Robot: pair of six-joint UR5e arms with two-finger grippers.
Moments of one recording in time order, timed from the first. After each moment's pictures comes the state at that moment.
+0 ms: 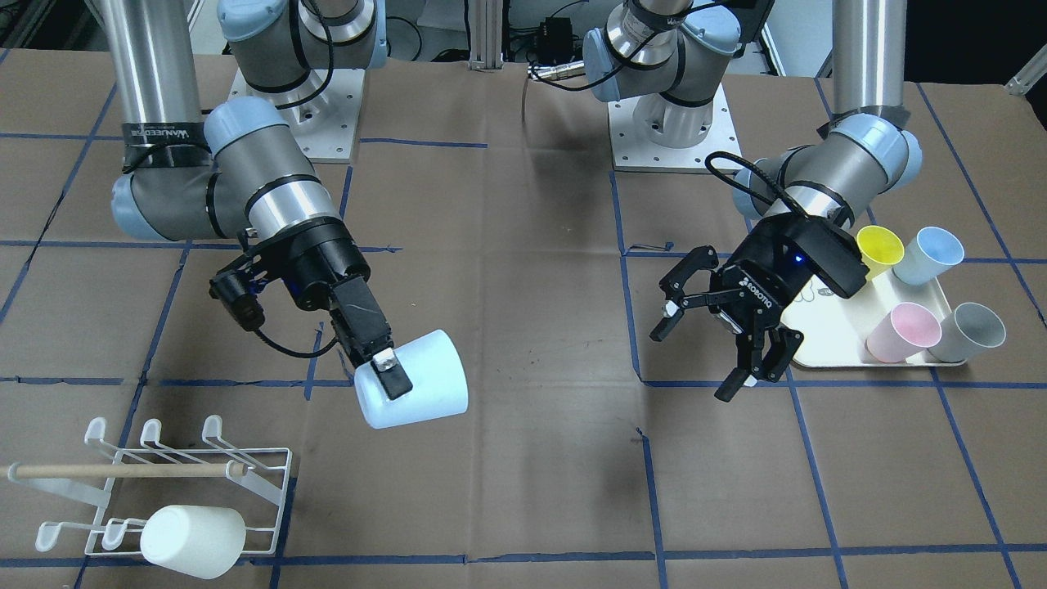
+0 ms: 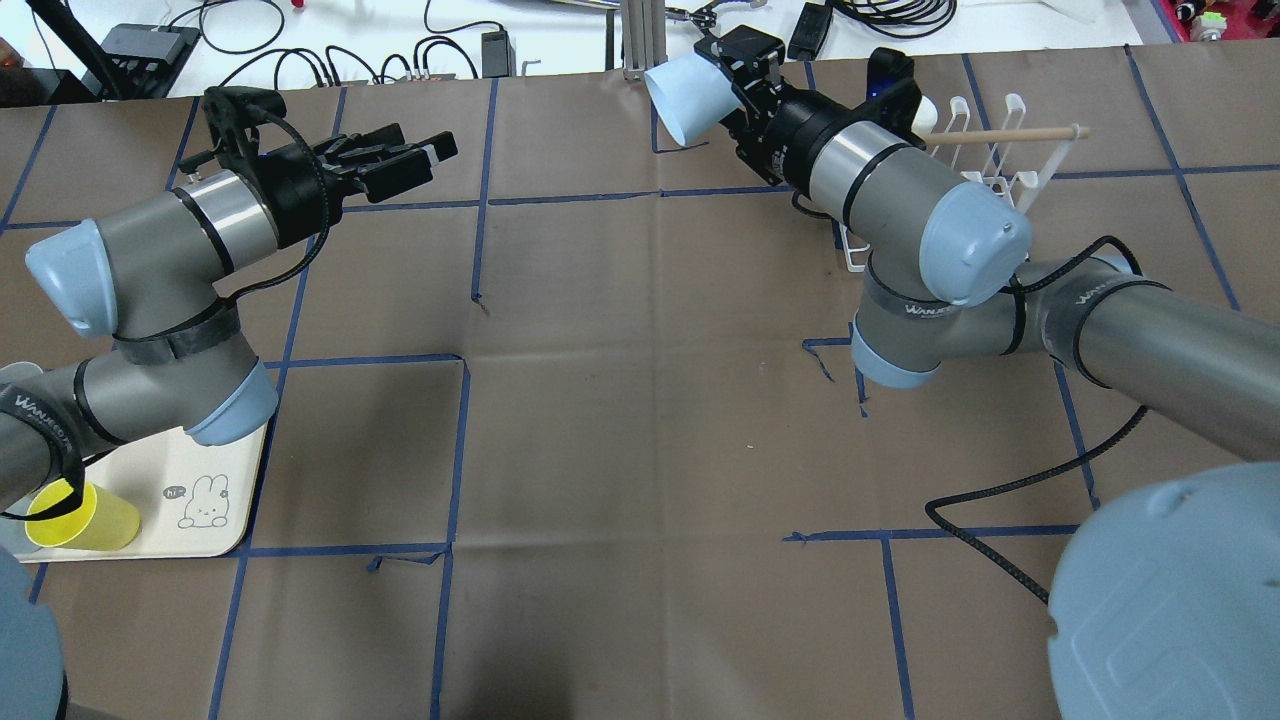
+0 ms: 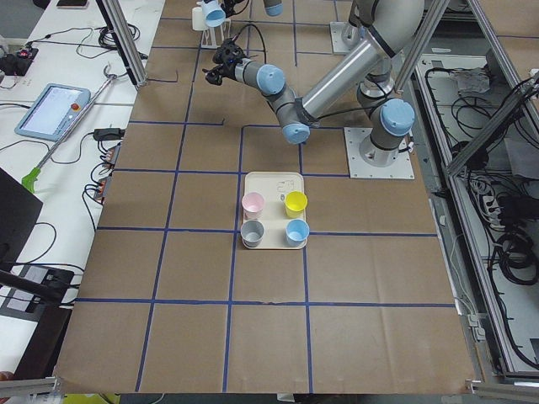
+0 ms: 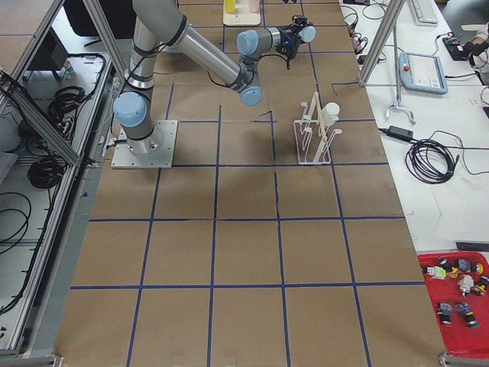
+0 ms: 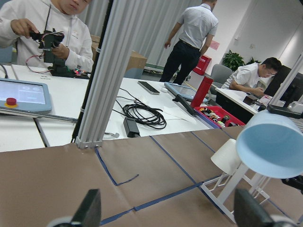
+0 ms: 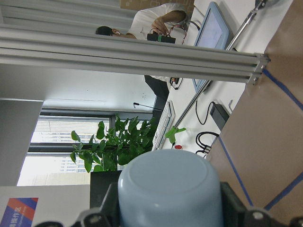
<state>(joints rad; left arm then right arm) -1.26 -1.87 -2.08 0.19 0.63 0.09 1.61 -1.14 1.95 -3.70 -1.06 1.26</state>
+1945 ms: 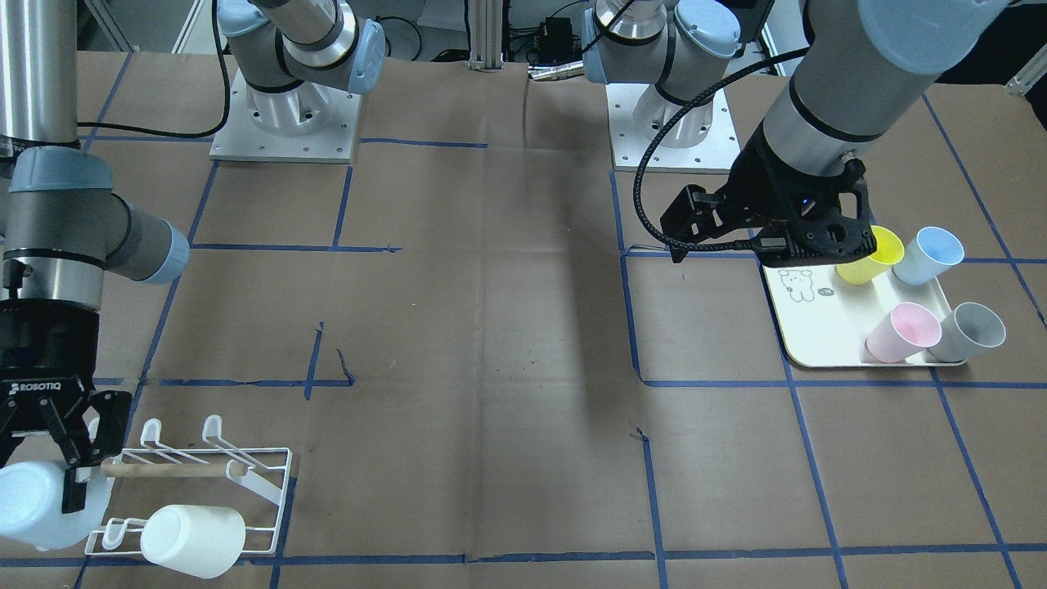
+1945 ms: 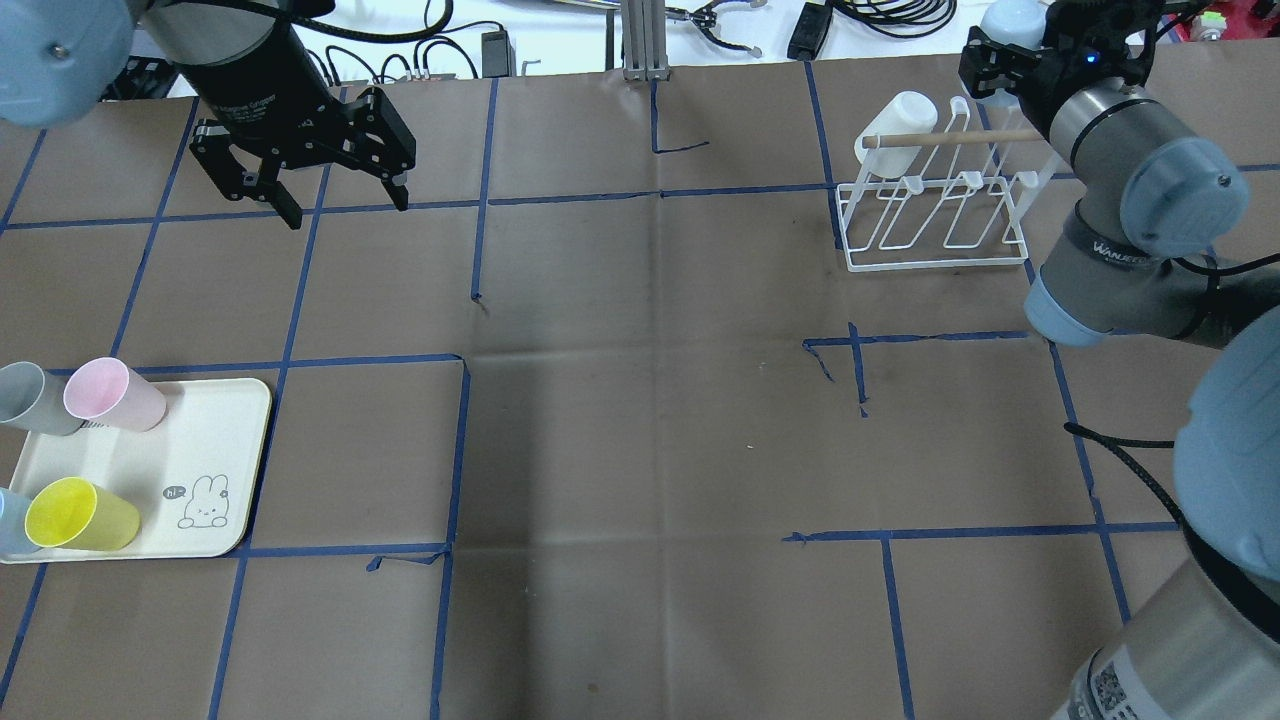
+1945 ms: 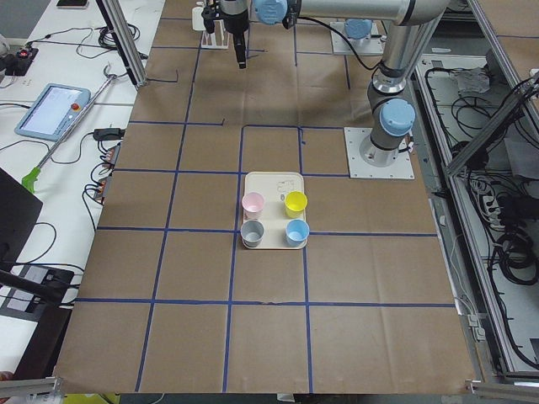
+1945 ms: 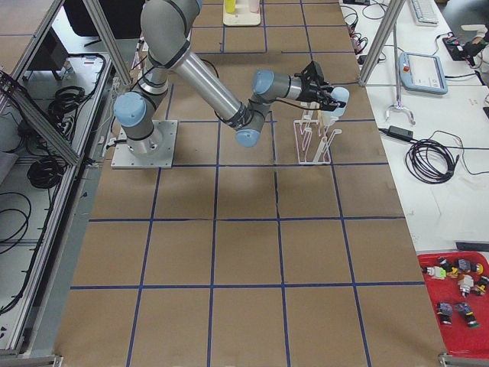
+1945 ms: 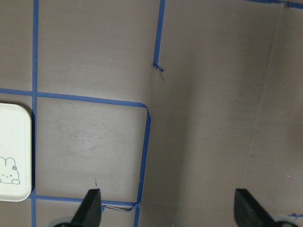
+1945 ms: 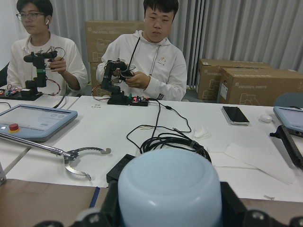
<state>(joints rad) -1.54 -1.71 -1.43 -1.64 1.54 -0.08 1.25 -1.06 1.88 -3.65 -1.21 -0.15</state>
